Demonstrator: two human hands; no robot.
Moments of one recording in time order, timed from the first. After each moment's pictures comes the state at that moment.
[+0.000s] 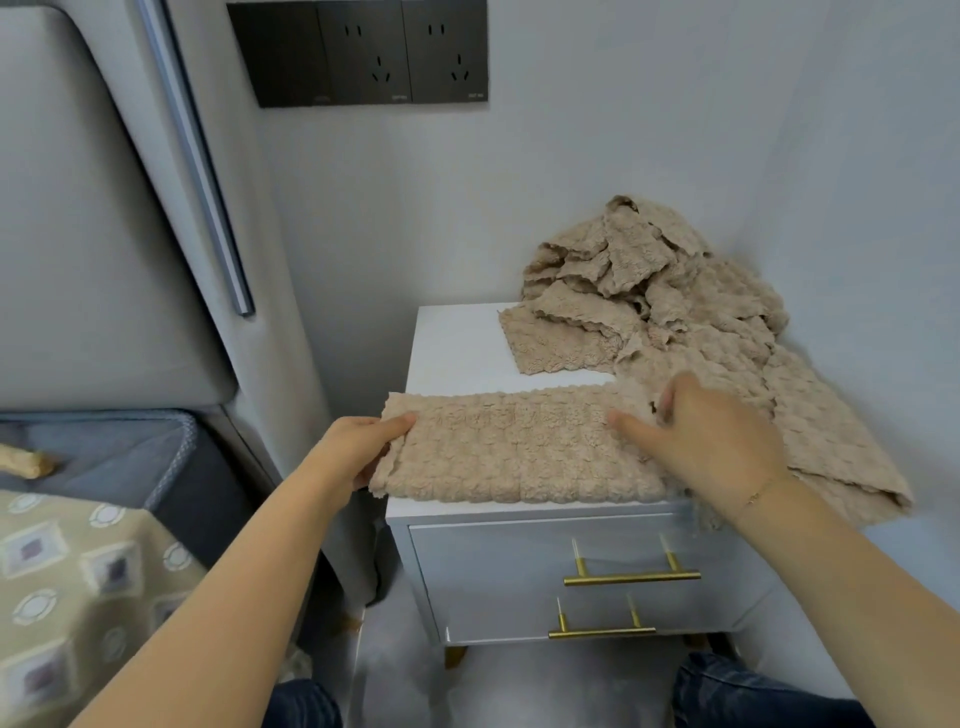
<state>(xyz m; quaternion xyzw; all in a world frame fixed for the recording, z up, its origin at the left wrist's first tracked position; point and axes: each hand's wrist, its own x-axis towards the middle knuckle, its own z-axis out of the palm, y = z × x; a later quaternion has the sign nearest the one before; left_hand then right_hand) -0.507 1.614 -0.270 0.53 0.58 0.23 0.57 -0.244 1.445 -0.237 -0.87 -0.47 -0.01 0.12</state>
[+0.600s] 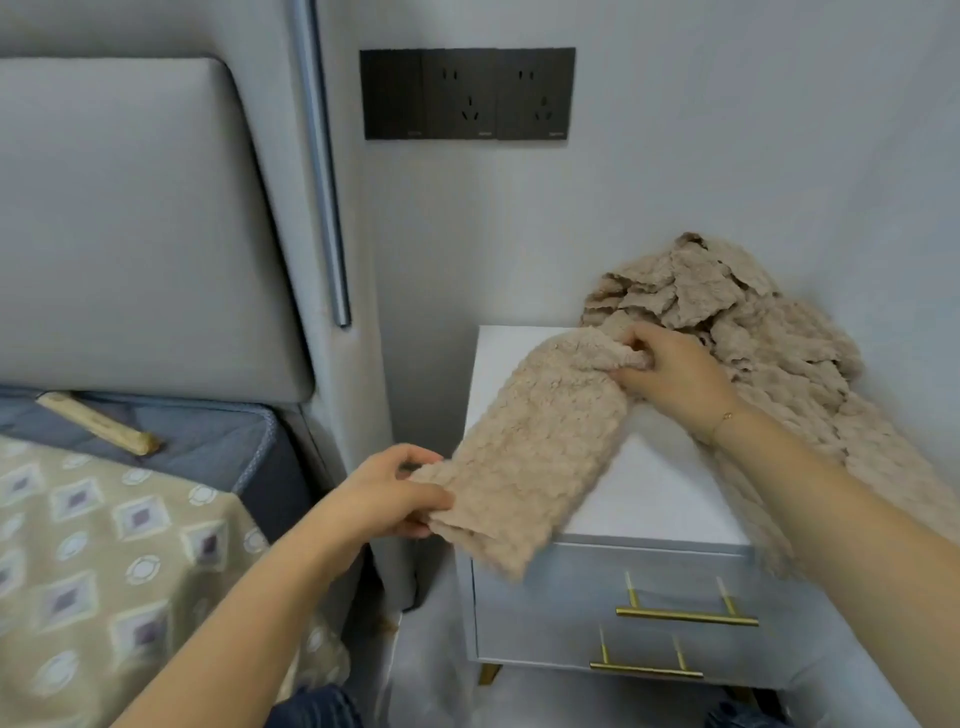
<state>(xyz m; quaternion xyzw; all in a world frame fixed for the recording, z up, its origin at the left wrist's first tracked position) -0.560 1.562 -0.236 0.60 0.53 0.17 0.57 -0.256 1.542 -0.207 -0.73 -0.60 0.05 0.31</state>
